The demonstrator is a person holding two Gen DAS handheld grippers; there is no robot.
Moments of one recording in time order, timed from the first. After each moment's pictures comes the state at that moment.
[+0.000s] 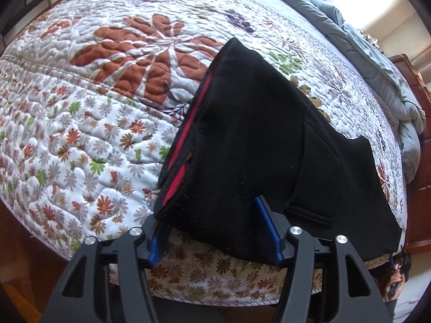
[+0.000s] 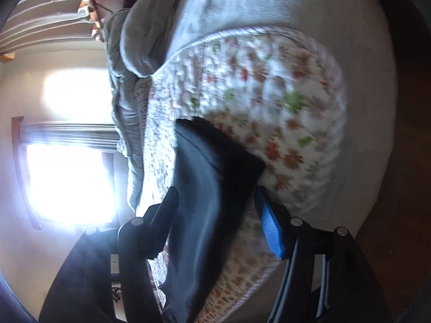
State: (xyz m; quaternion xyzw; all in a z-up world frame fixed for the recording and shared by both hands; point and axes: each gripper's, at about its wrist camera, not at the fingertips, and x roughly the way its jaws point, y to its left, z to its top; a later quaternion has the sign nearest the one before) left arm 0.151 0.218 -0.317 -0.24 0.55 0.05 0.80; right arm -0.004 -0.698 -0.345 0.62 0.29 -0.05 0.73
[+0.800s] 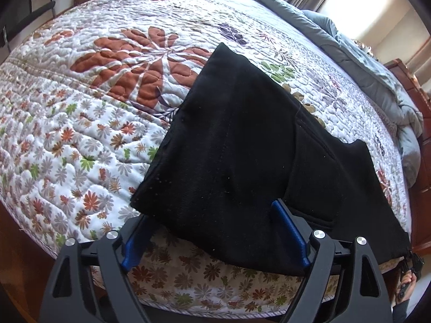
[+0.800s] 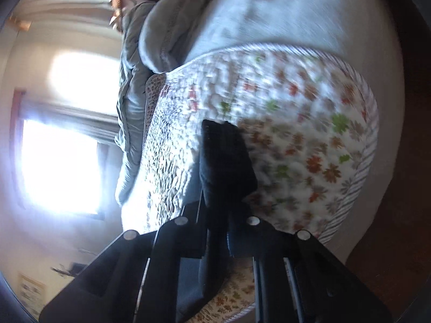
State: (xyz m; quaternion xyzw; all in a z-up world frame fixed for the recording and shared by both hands) left arm 0.148 0.198 -0.323 -0.23 0.51 0.07 0.83; right arm 0.018 -0.676 -0.303 0.54 0.30 -0.08 0.78
